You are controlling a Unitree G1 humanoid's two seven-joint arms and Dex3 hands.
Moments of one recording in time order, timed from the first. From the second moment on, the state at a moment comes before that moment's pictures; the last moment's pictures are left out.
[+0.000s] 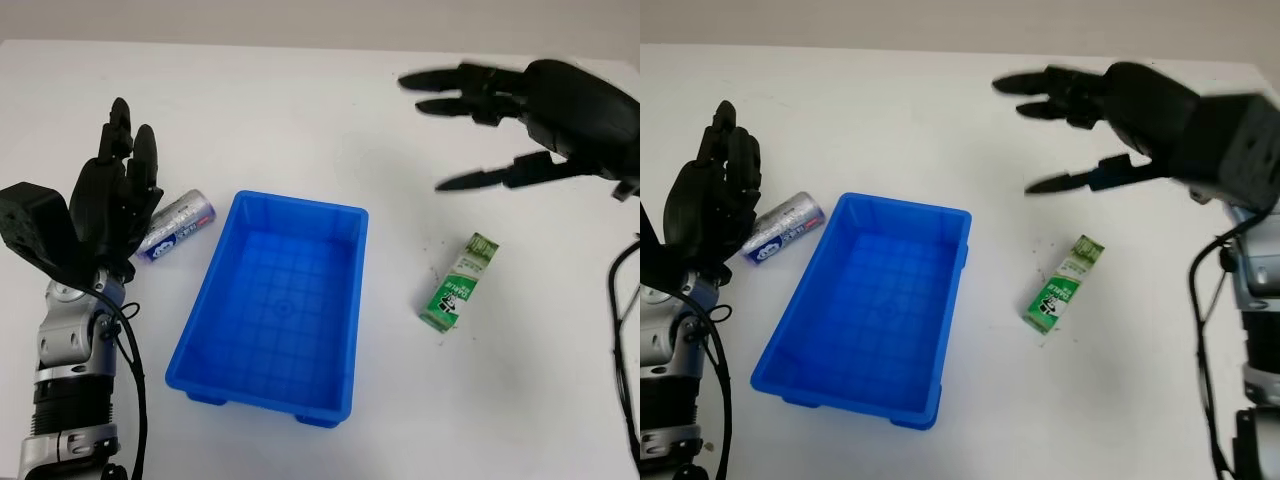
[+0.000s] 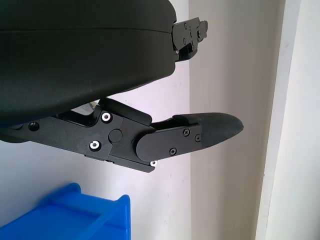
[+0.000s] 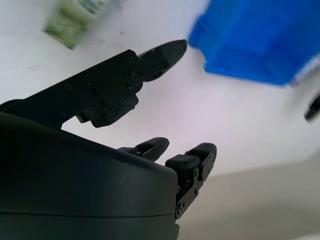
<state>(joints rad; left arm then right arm) -0.43 0.33 0.29 0.17 -0.26 0.14 -0.18 -0.62 -0.88 -0.05 0.06 -0.05 -0.15 0.82</state>
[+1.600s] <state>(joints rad) -0.46 0.38 0.29 0.18 -0.26 0.19 -0.22 -0.32 -0.98 0.10 0.18 -0.71 -0.82 0.24</state>
